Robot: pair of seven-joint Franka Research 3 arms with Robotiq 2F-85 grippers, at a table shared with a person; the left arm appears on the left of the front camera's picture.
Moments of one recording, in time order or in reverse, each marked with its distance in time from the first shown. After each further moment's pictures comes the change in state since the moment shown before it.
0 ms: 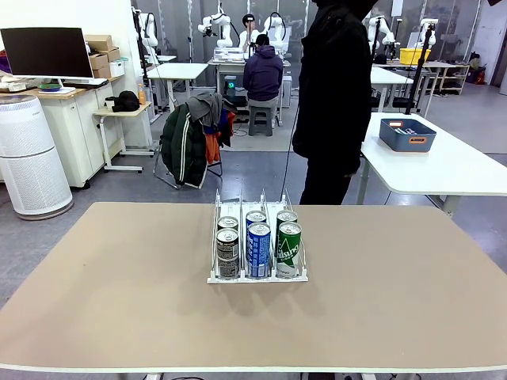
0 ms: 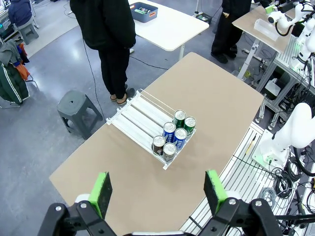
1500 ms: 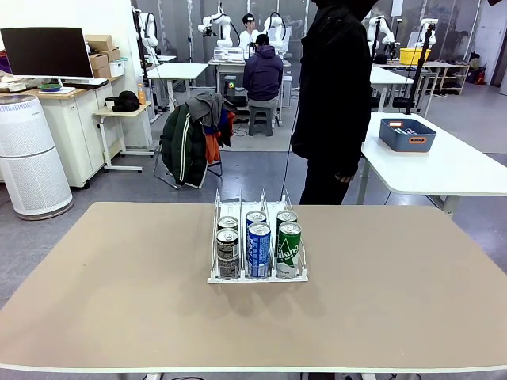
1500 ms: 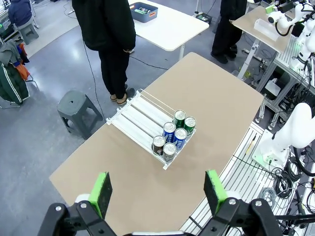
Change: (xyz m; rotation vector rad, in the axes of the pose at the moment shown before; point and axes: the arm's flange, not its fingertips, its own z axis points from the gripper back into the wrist) left arm 0.000 0.000 0.000 0.000 0.000 0.000; right arm 0.000 0.000 0.000 0.000 0.000 0.000
